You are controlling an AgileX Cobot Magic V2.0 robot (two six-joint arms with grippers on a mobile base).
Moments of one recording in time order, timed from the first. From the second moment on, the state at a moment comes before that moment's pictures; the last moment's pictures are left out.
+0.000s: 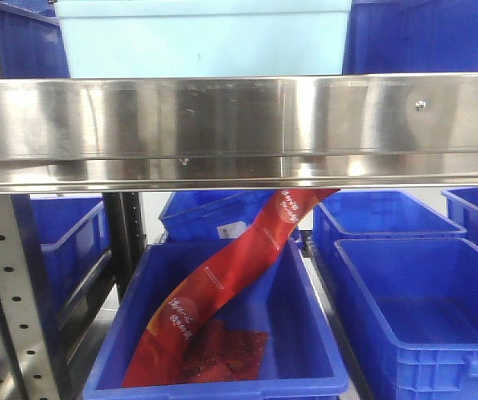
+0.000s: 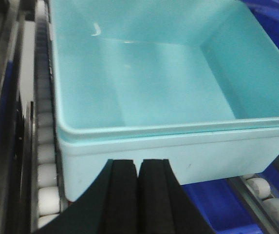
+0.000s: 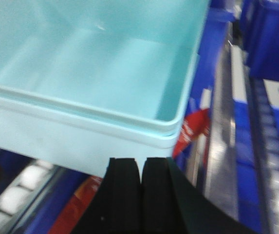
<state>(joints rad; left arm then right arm) -0.28 1.27 -1.13 -0.16 0.29 -0.05 0.36 1.27 -1.12 -0.32 0.29 0.37</state>
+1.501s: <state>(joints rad) -0.28 0.55 -0.61 -0.02 0.10 -0.05 0.29 0.44 -0.61 -0.24 0.14 0.19</state>
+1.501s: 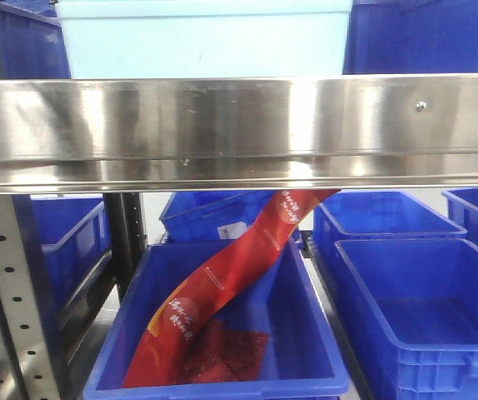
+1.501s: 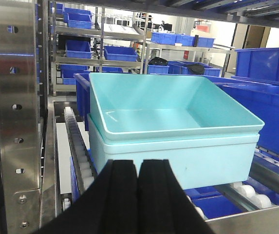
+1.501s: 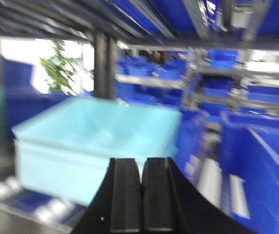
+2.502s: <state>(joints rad) -0.28 0.55 -0.61 -0.02 0.10 -0.05 -0.08 0.00 0.00 -0.04 0.08 0.02</state>
